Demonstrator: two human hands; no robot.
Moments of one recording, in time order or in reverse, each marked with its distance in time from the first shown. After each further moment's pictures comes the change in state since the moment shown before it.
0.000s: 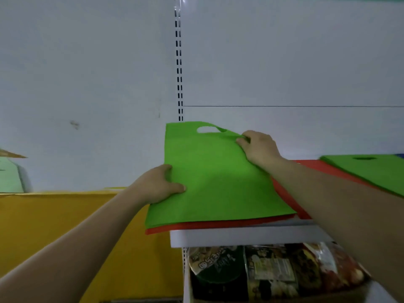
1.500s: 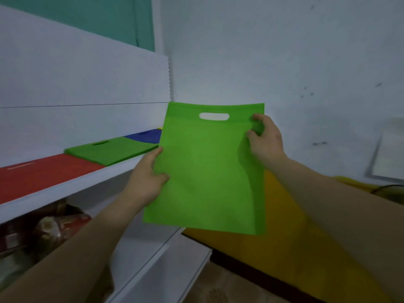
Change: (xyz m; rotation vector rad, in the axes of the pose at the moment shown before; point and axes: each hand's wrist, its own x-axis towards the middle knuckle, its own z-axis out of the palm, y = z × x) left_hand -0.260 0.340 0.265 -0.688 -0.462 0.767; right_hand -0.431 0.196 -0.450 -0.148 0.777 0.633
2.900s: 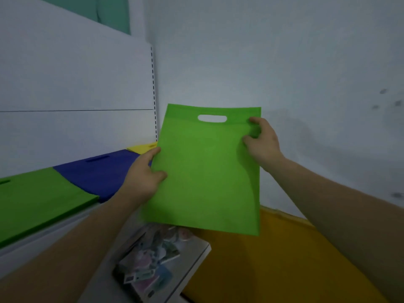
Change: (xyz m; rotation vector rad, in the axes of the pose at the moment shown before) left_hand 0.342 -0.090 0.163 0.040 0.046 -0.035; right_hand 0.314 0.199 0.167 0.051 -0.059 0.038
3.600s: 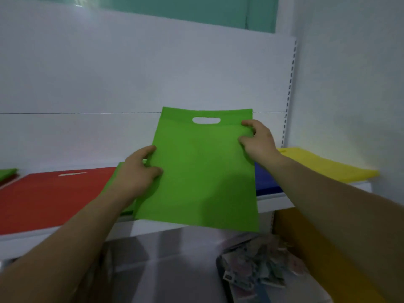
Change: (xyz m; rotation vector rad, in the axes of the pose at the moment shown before) left_hand -0.059 -0.022 -0.170 0.308 0.630 -0.337; right_hand -0.006 -0.111 0.257 0.464 -0.620 -0.223
